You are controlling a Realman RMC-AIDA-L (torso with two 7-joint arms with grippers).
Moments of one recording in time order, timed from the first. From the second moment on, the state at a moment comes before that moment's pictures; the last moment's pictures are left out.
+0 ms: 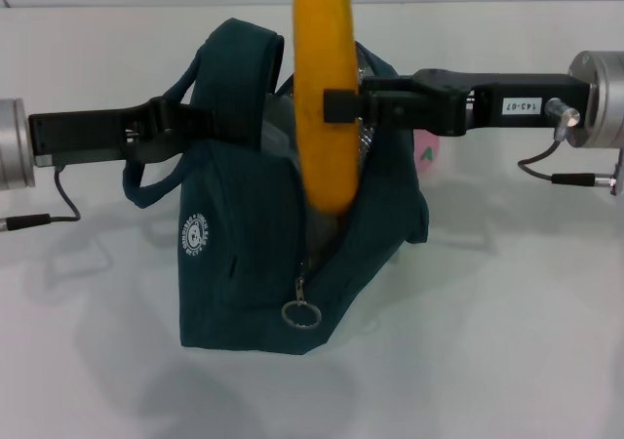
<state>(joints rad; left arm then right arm) -0.50 -2.07 0.70 0.87 1.93 1.70 -2.38 0.74 2.02 -1.15 -0.56 -1.40 -1.65 1.82</state>
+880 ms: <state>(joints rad) -0.49 -2.07 0.70 0.87 1.93 1.70 -2.38 0.63 1.99 -0.85 -0.60 -1.39 -1.66 1.73</state>
